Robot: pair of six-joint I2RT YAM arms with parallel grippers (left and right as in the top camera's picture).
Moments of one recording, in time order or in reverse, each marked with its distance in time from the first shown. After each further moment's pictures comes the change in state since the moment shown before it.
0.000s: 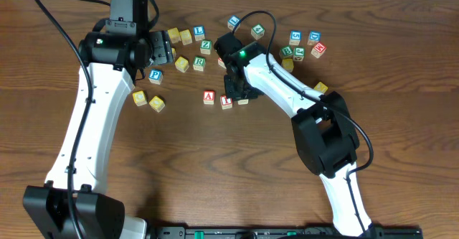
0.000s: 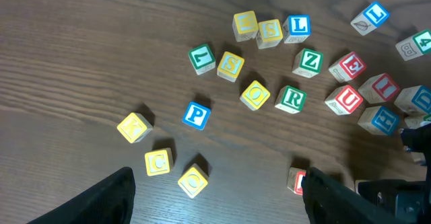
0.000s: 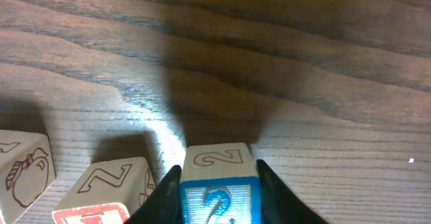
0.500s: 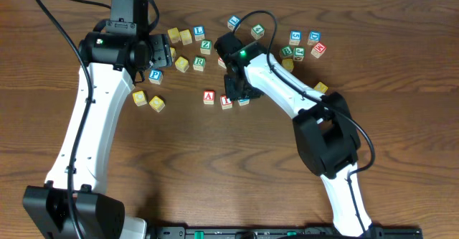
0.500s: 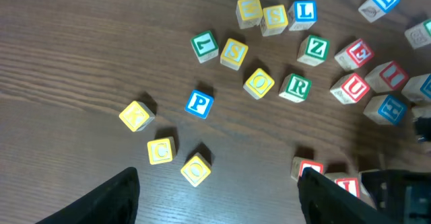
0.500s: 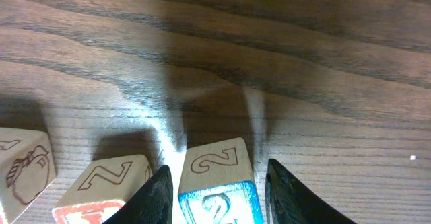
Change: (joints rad) left arm 0.000 0.000 0.000 -0.034 0.000 -0.001; right arm -0.001 -0.009 -0.002 -0.002 -0.005 0.004
